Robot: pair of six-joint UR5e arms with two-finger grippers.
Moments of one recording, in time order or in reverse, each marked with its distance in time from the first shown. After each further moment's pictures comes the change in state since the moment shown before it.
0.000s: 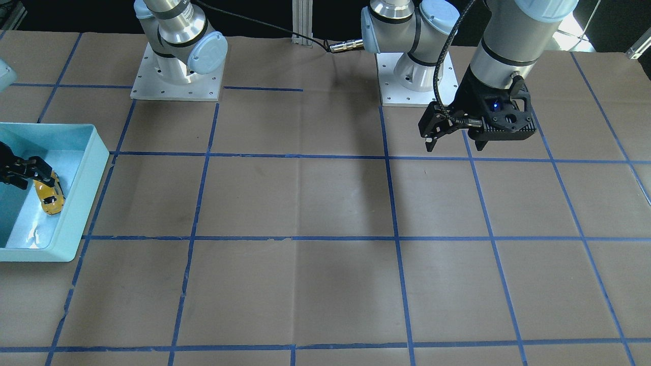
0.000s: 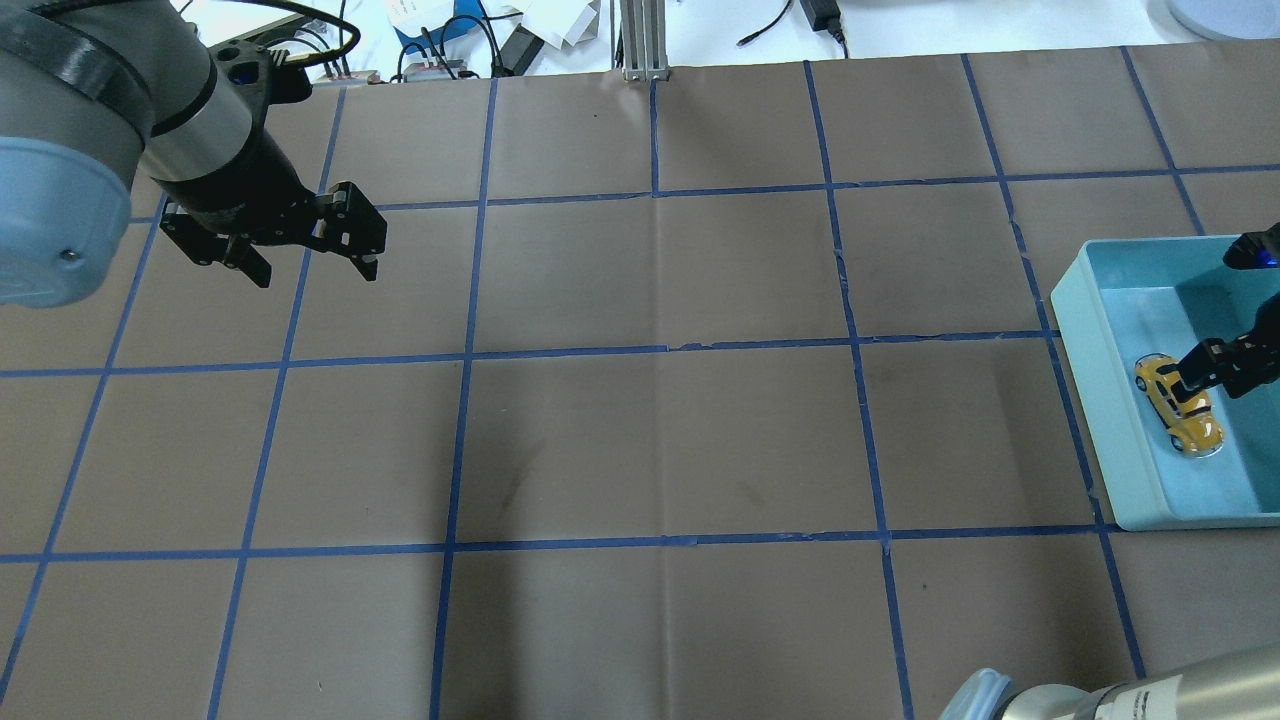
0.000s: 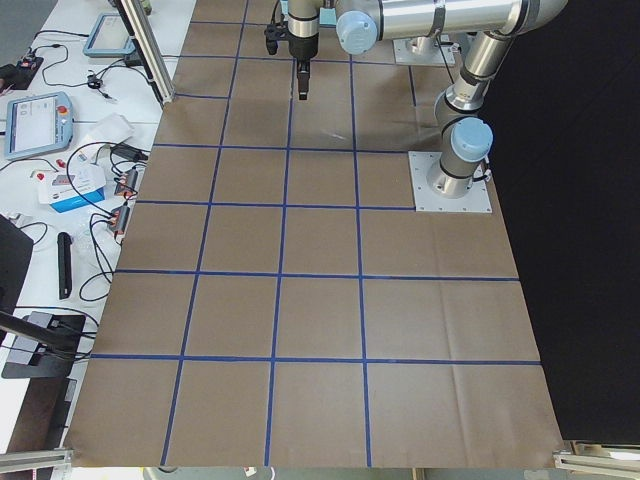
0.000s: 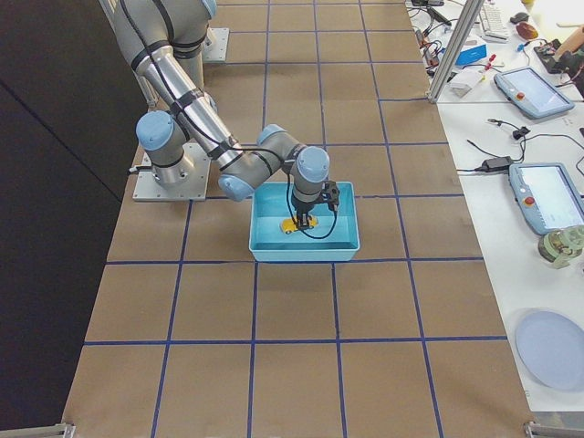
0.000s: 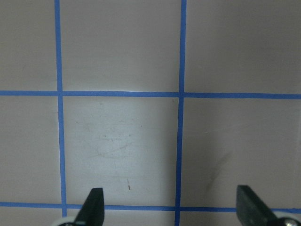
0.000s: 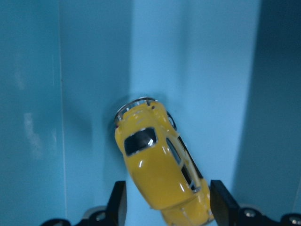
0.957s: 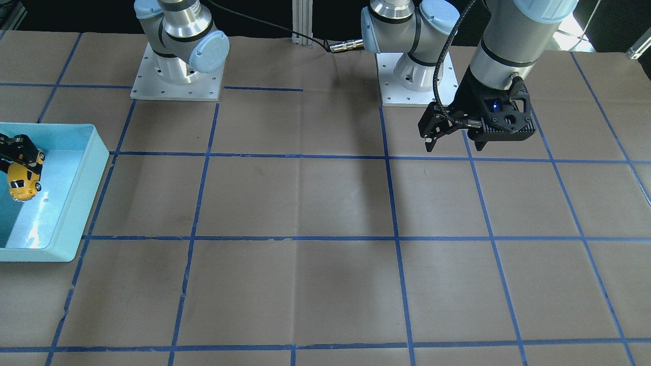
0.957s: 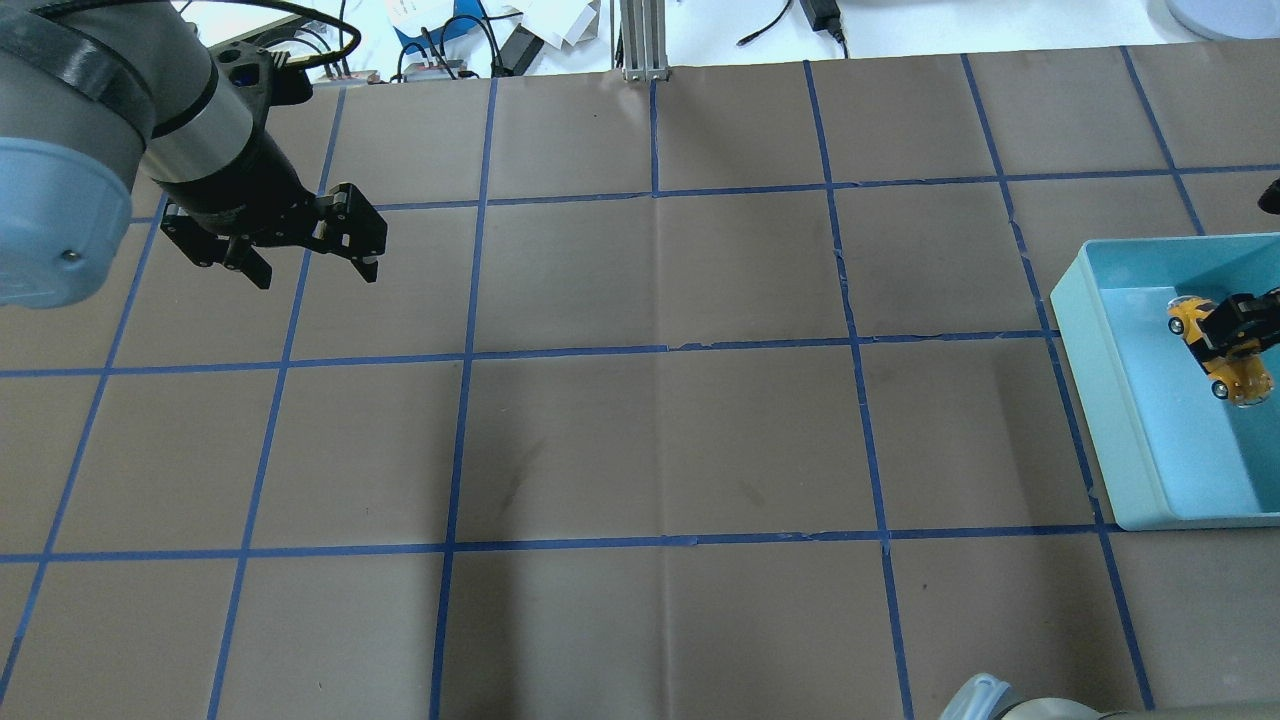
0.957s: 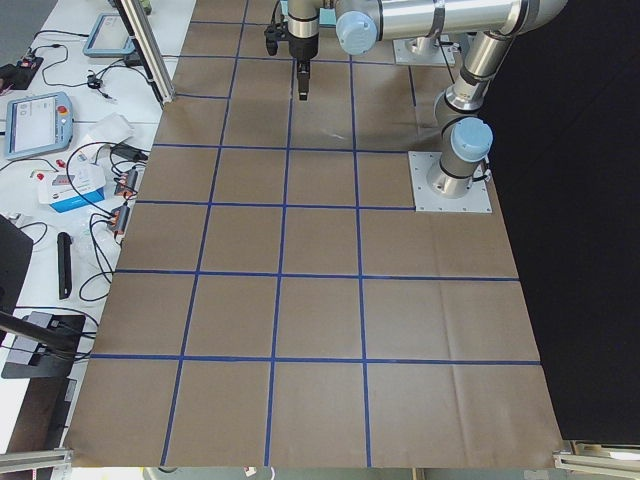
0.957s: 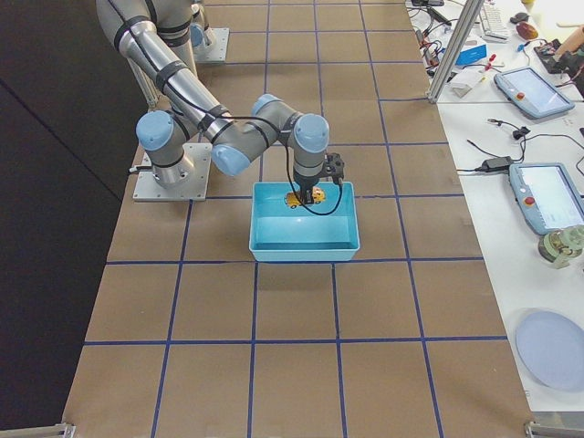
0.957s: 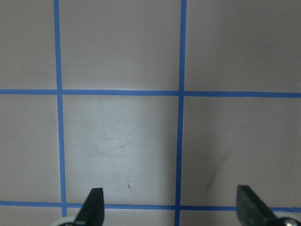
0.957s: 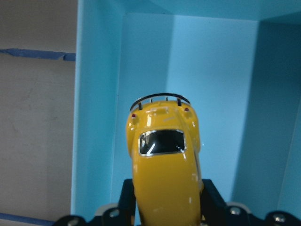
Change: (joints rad) left arm 0.000 0.000 -0.001 -0.002 0.000 0.000; right arm 0.016 -0.111 -0.066 0.143 0.052 0.001
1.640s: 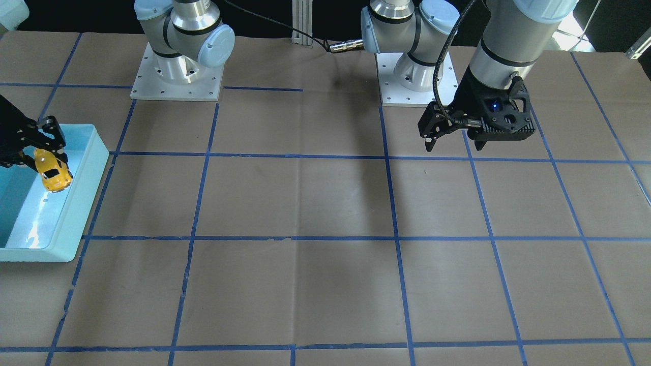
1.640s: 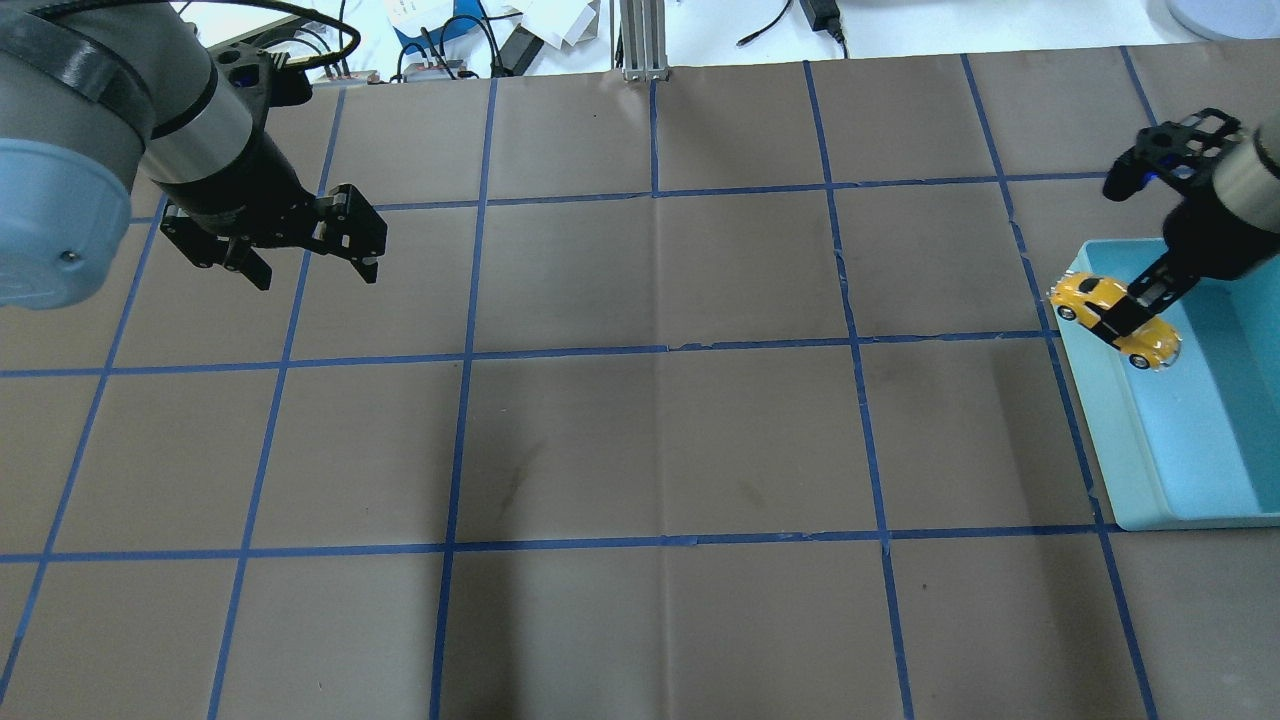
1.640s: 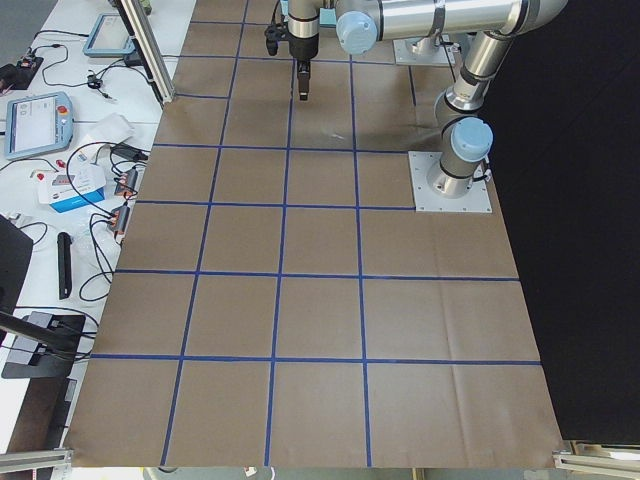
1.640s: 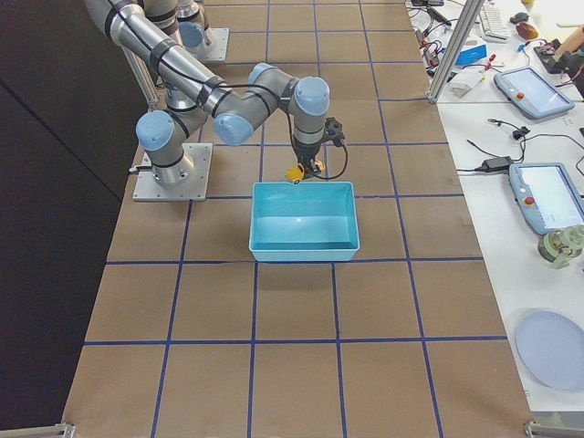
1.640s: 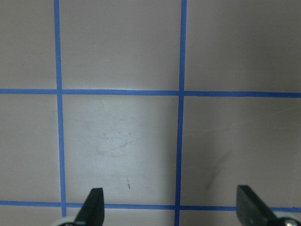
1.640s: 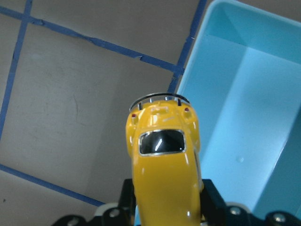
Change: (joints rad) left arm 0.000 0.000 -0.001 -0.001 0.000 -0.001; right arm 0.107 -0.124 -0.002 0.115 0.026 -0.101
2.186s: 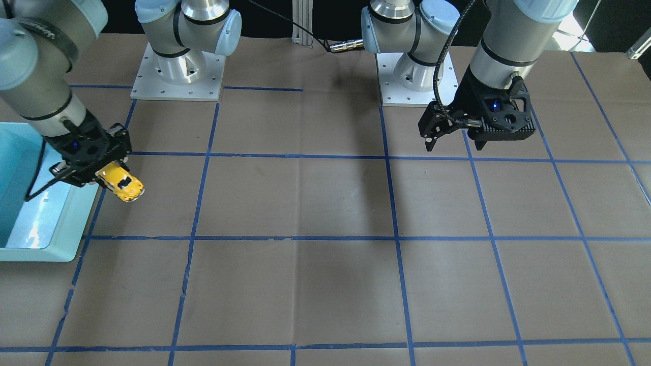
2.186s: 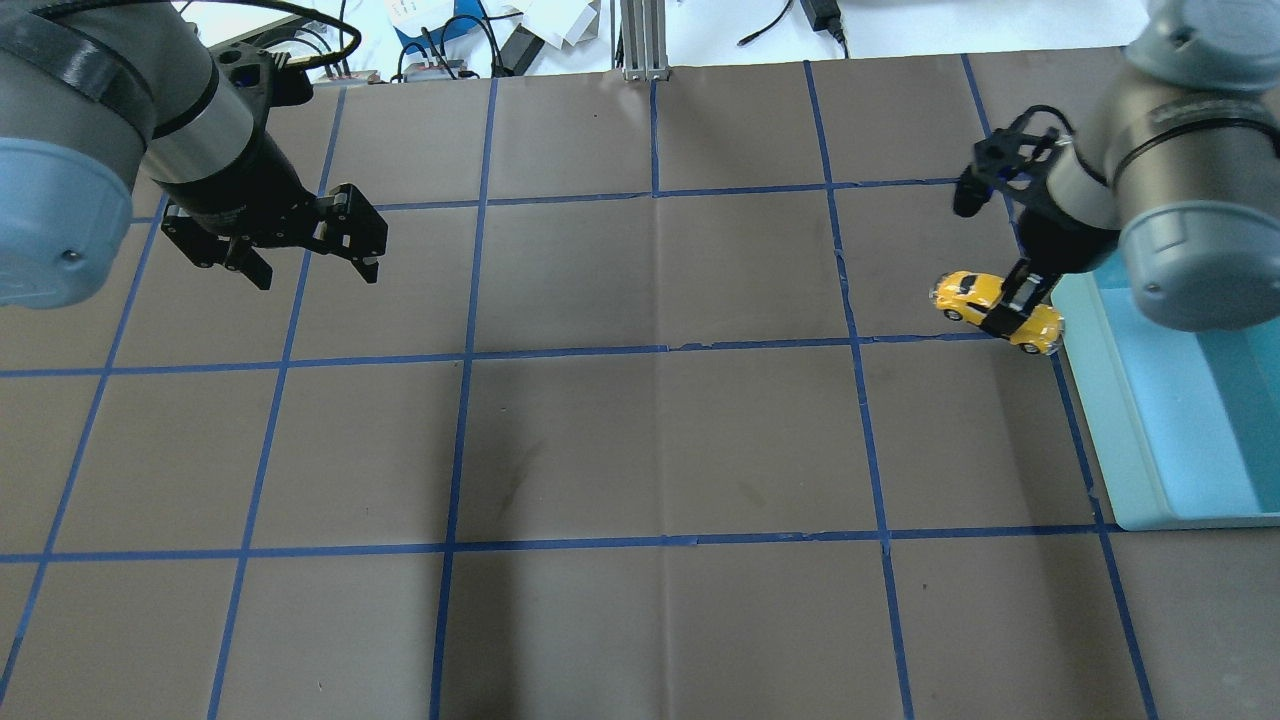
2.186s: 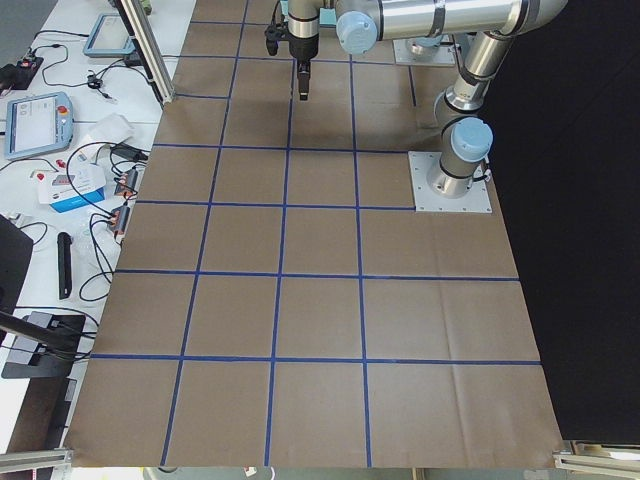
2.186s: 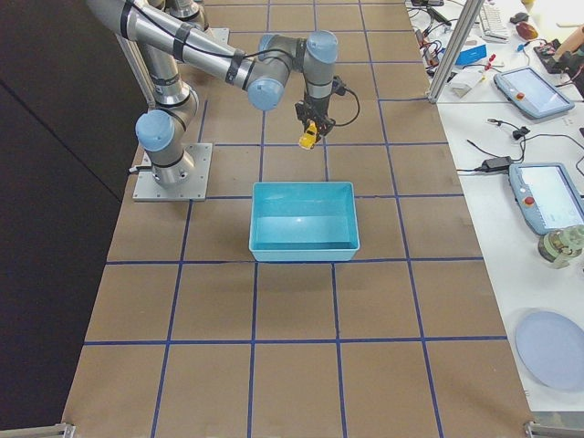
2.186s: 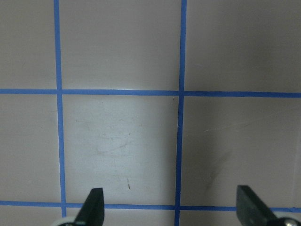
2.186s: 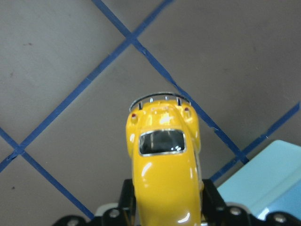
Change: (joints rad) left arm 0.000 0.000 0.000 0.000 0.000 -0.001; right arm 0.293 0.001 -0.006 -0.041 -0.068 -0.182
